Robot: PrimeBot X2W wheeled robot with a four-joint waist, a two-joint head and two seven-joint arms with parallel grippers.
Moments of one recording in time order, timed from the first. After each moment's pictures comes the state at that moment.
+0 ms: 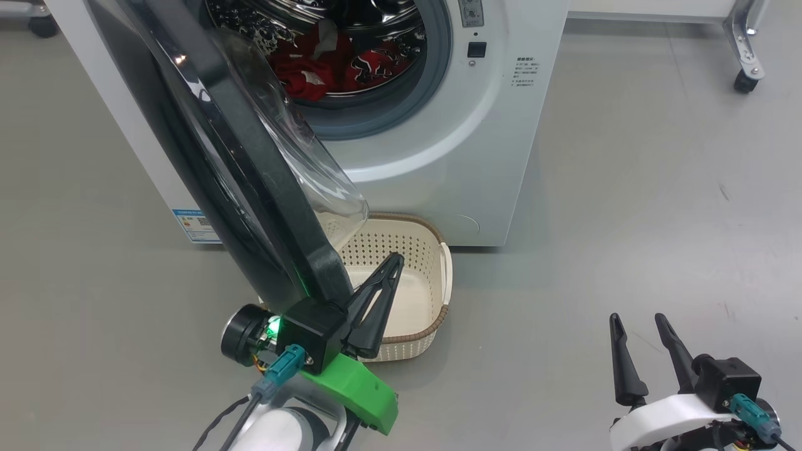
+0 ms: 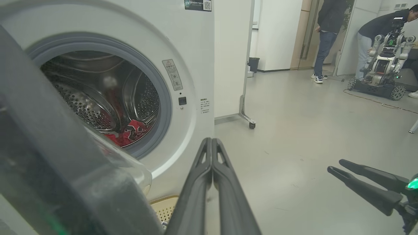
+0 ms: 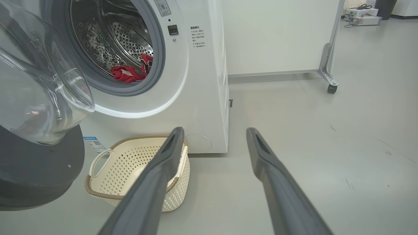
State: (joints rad) left arm -0.20 0.05 -0.59 -0.08 -0.37 0.02 0.02; right arm 0.08 -0.16 0.24 0.18 0.45 -0.10 -0.26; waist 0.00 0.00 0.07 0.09
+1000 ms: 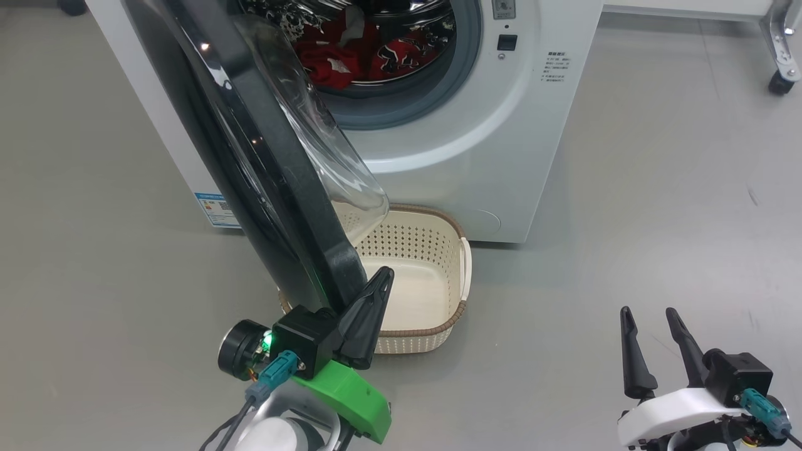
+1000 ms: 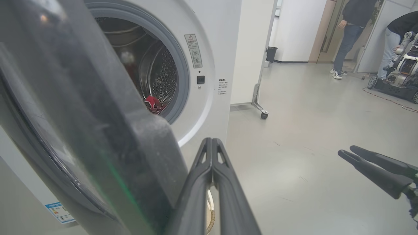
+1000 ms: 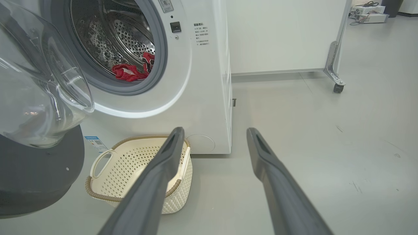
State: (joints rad) left arm -0.17 0.05 -0.56 -0.03 -0.39 0.08 0.01; right arm 0.07 -0.15 0.20 0.19 0.45 -0.09 -0.26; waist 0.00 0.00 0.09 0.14
